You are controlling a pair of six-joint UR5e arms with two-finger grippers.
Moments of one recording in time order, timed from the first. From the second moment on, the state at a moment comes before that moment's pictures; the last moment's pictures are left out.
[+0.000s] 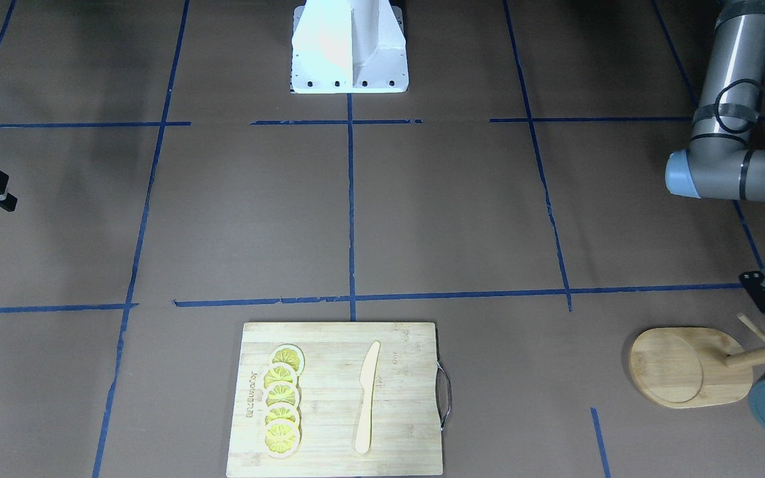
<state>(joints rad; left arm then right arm) -1.12 -1.95 -1.13 -3.35 -1.45 -2.86 1.21 -1.44 1.89 -1.56 2.36 0.55</state>
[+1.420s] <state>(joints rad) -1.17 -1.86 -1.02 -3.55 -1.53 -2.96 1.21 -1.45 1.93 -1.57 2.37 0.56</state>
